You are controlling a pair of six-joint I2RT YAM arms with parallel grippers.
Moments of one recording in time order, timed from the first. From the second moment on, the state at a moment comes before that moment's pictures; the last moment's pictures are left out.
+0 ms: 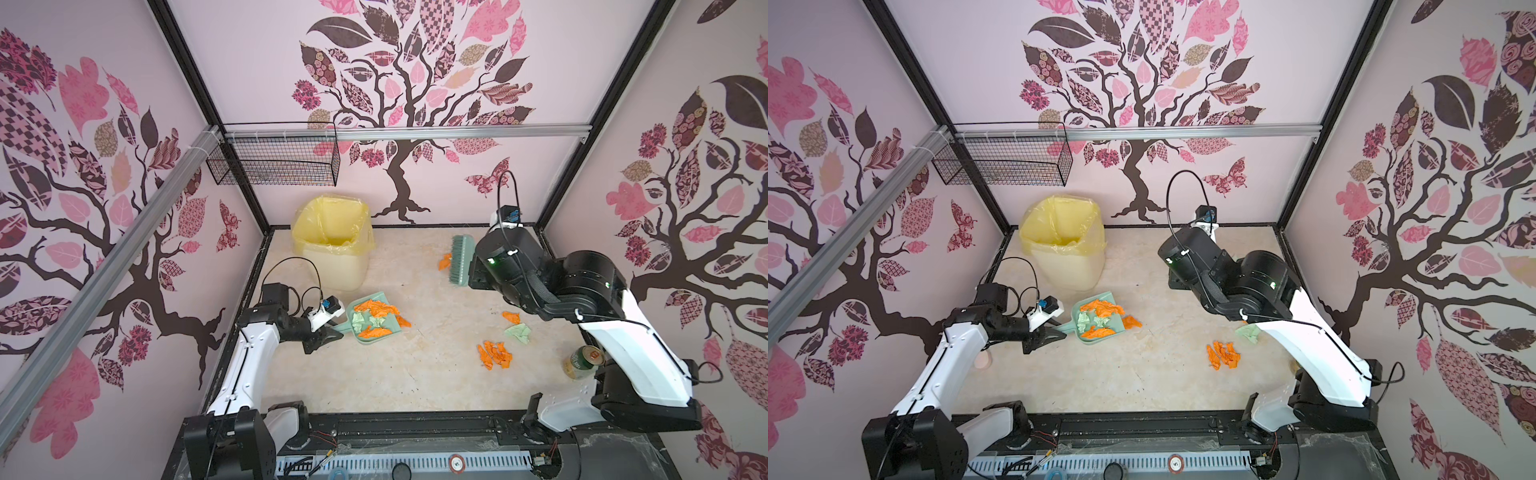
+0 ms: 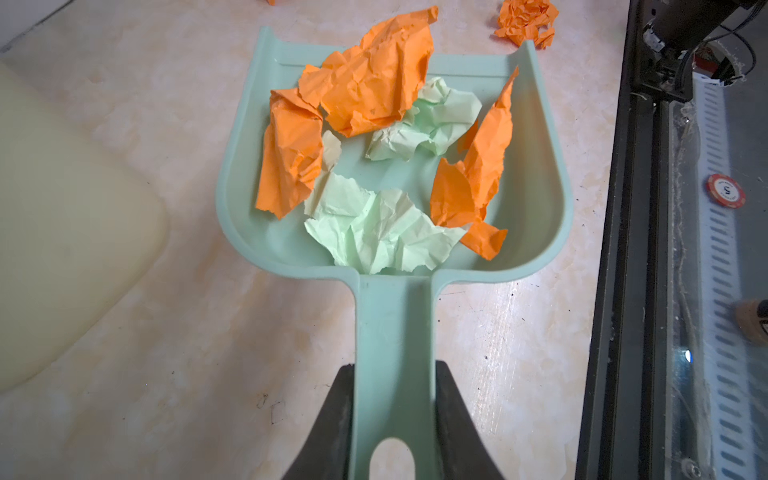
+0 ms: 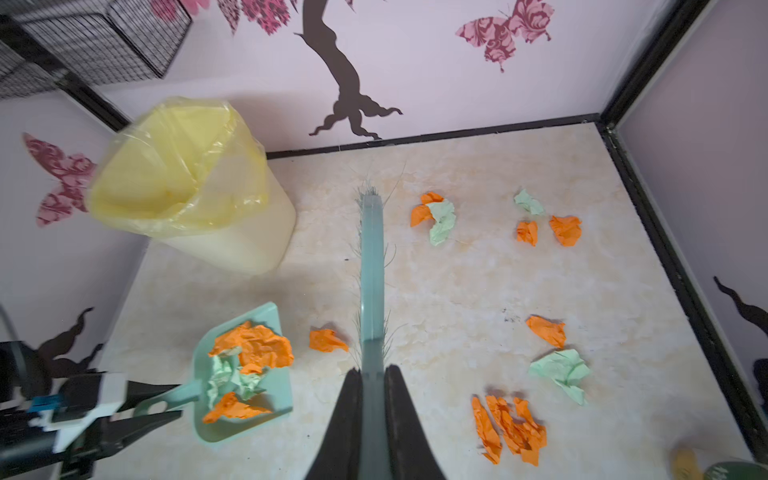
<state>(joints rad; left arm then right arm) 0.12 1.11 0.86 -1.04 0.81 1.19 1.00 1.42 2.03 -1.45 0.68 0.80</state>
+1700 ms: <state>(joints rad) 0.20 1.74 2.08 -1.64 0.75 1.28 0.85 1.38 1.37 -0.98 0.39 0.61</state>
